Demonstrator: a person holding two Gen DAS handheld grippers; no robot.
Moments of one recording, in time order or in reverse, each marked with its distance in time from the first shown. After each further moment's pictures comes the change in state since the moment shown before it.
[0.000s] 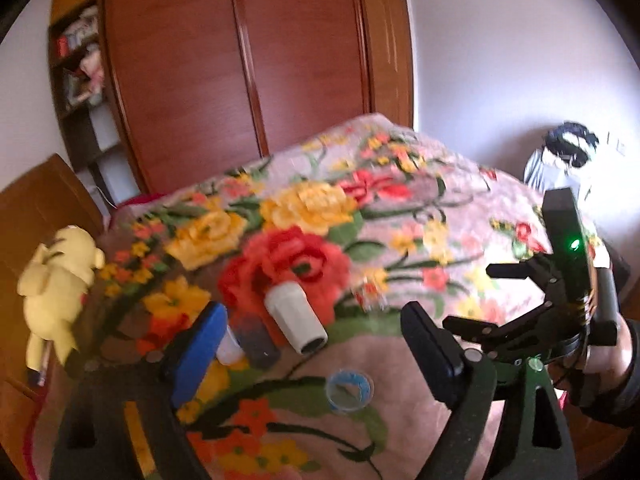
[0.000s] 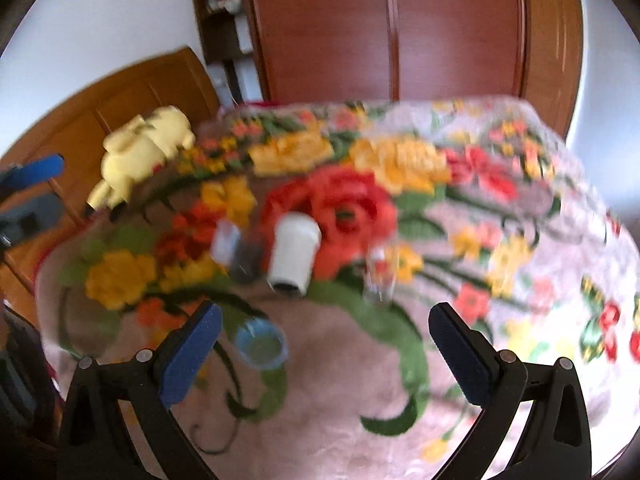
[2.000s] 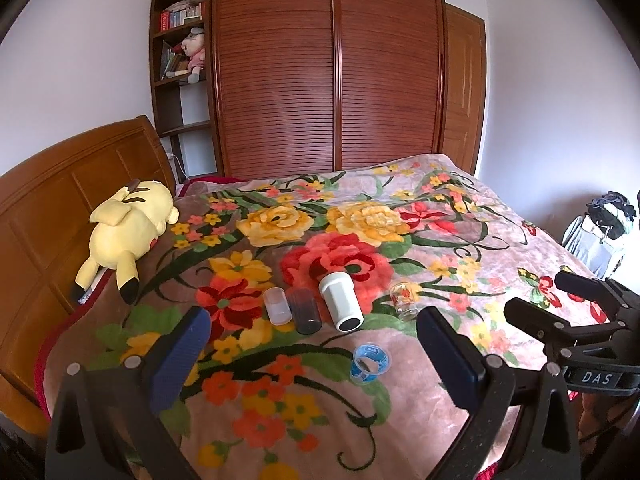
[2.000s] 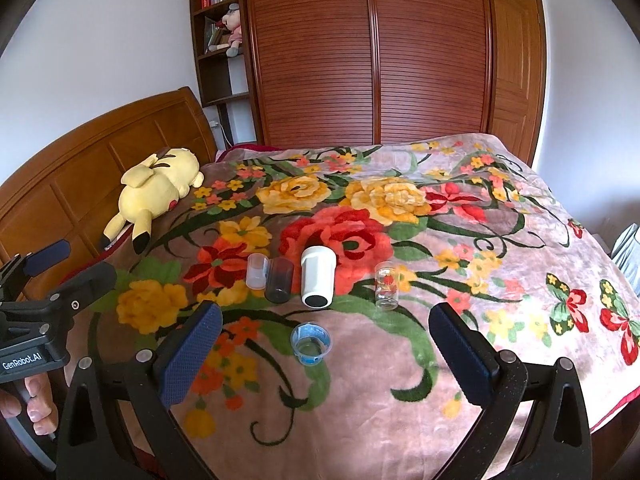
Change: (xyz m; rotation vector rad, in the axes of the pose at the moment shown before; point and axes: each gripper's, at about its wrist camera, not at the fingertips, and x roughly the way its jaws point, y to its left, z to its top) left arm -0.146 -0.011 -0.079 -0.265 -0.062 0.165; right arm -0.130 0.076 -0.035 0.048 -0.126 -0.093
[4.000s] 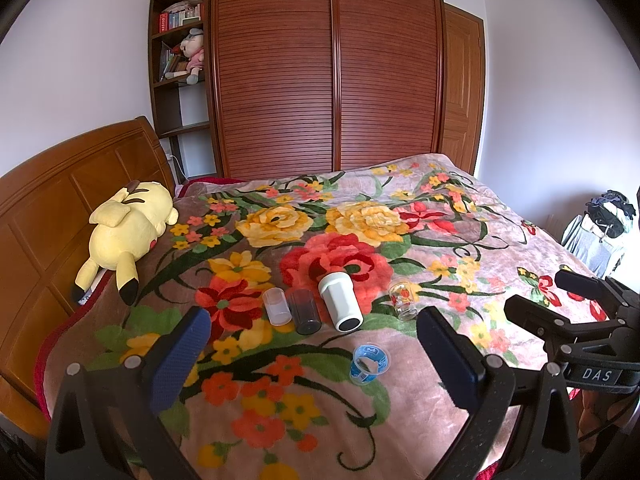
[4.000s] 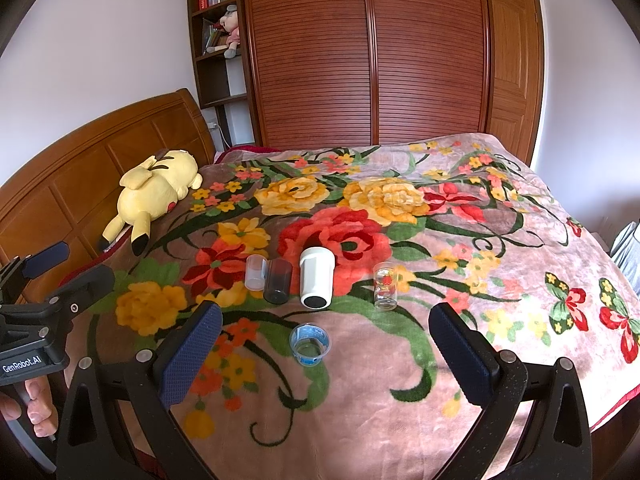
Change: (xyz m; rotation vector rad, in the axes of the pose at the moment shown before) left arm -0.001 -0.006 -0.003 0.008 -0.007 0.002; right arm -0.001 -0.004 -0.001 0.000 -0.004 0.003
